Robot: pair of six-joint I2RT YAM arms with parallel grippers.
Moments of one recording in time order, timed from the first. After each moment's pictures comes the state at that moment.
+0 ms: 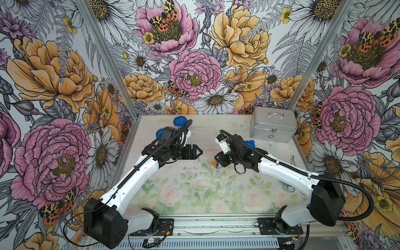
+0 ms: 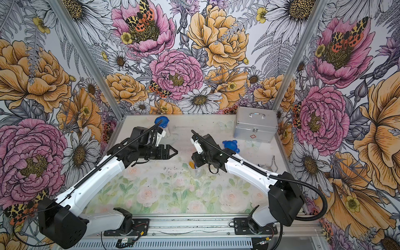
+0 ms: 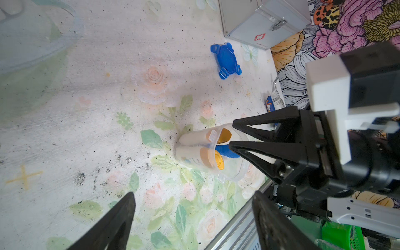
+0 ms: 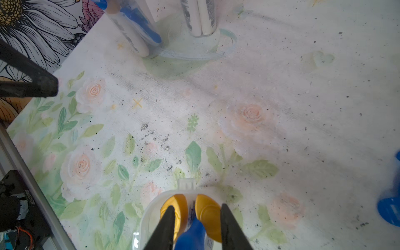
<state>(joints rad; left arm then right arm) -0.42 1.24 1.10 -0.72 0.42 -0.40 0.73 1.45 1.08 -0.43 -0.12 0.21</state>
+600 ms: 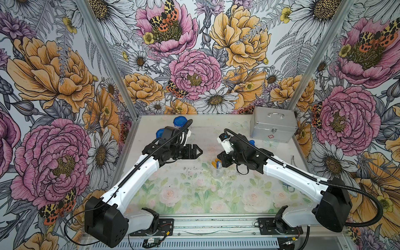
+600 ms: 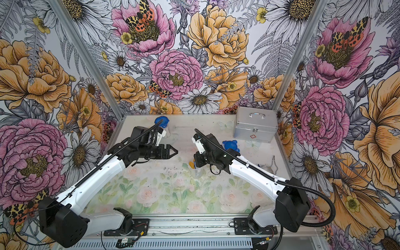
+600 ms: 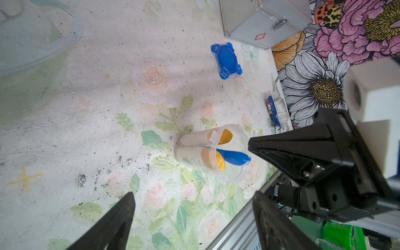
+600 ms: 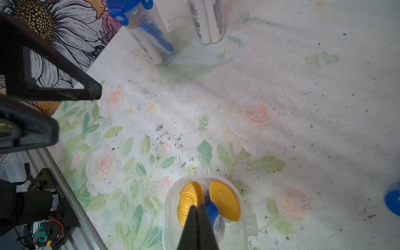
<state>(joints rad) -0.42 1.25 1.10 -0.72 0.43 -0.39 0.73 1.39 1.08 -0.46 -0.16 0.25</state>
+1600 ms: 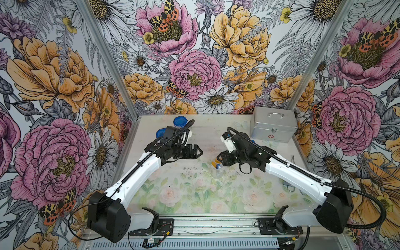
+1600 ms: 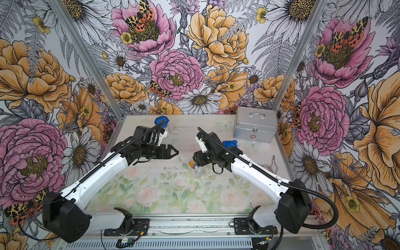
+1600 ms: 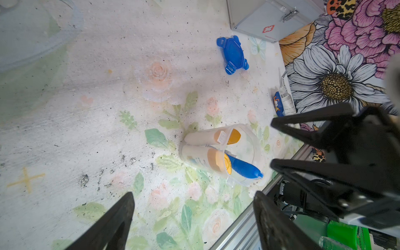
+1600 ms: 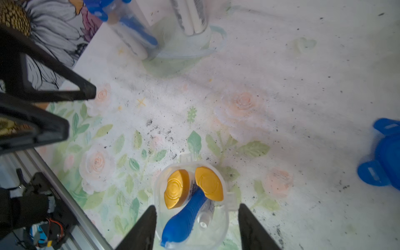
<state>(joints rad) -0.41 1.30 1.11 -0.73 0.42 -0.37 0.68 1.36 1.16 -0.62 -0.11 0.29</state>
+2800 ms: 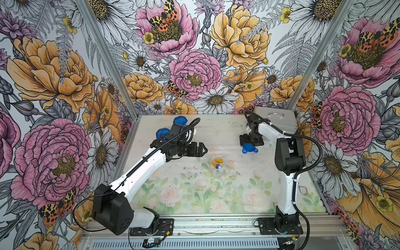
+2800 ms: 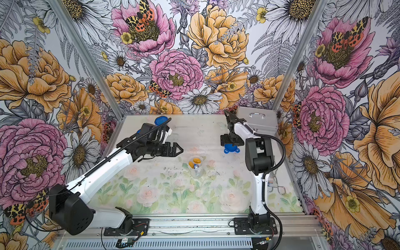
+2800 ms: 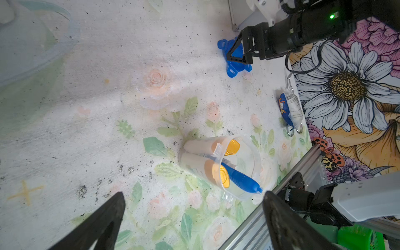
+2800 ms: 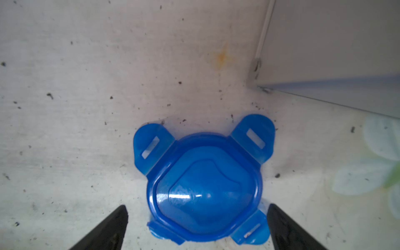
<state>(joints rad) -0.47 1.37 1.19 -0.74 0.36 -0.38 0.14 2.17 1.72 -0.96 0.00 0.14</state>
